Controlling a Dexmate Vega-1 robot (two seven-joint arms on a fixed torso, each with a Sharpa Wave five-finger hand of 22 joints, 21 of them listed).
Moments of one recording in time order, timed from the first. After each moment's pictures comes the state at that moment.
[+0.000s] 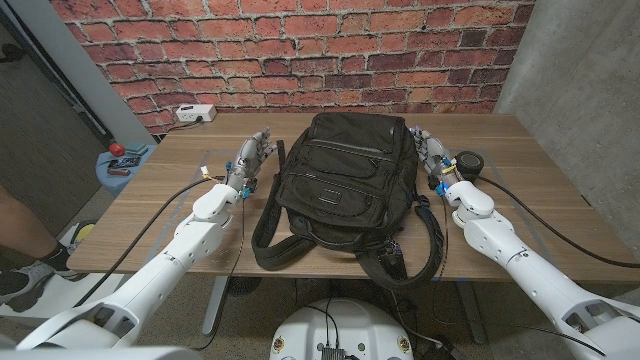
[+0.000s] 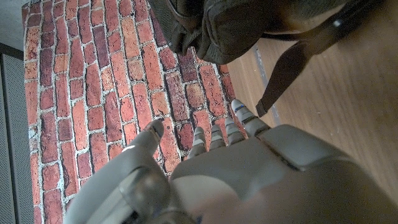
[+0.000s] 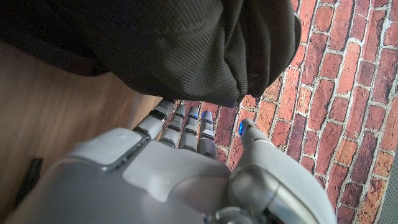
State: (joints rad) left arm 0.87 0.53 0.36 -1.34 -0.65 -0.29 -0.02; left_hand 0.30 0.18 0.67 0.06 0.17 0.03 -0.01 0.19 0.18 -0.02 0.03 0.21 0.18 0.00 0.05 0.17 0.17 0.18 0.02 0.23 0.17; right arm -0.86 -0.51 -0.37 -1.32 0.65 0.29 0.02; right_hand 0.37 0.17 0.40 -0.03 0.17 0.25 -0.01 0.20 0.21 0.24 0.02 0.20 0.25 0.14 -0.04 0.20 0.33 0.34 -0.04 0.23 0.16
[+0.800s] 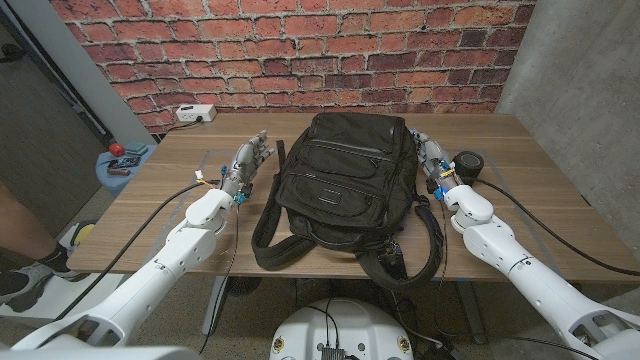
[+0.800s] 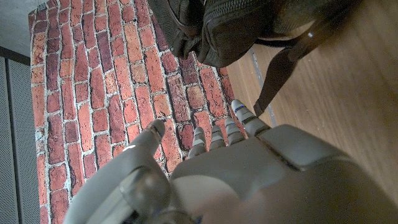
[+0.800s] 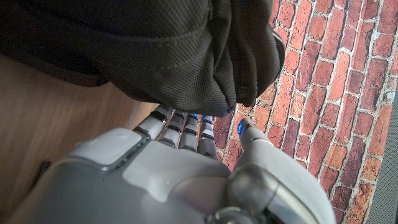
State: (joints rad) left arm 0.92 0.57 0.35 -1.39 -0.66 -0.29 -0.03; left_hand 0.31 0.18 0.67 0.05 0.17 0.03 -0.01 0.19 0.18 -0.02 0.03 0.21 0.18 0.00 0.05 0.17 0.17 0.19 0.02 0.23 0.17; right arm -0.90 -0.53 -0.38 -1.39 0.62 0.29 -0.02; right_hand 0.37 0.17 0.41 -0.03 0.17 0.24 -0.01 0.20 0.21 0.24 0.02 0.20 0.25 0.14 -0.04 0.20 0.32 0.34 -0.04 0.23 0.17
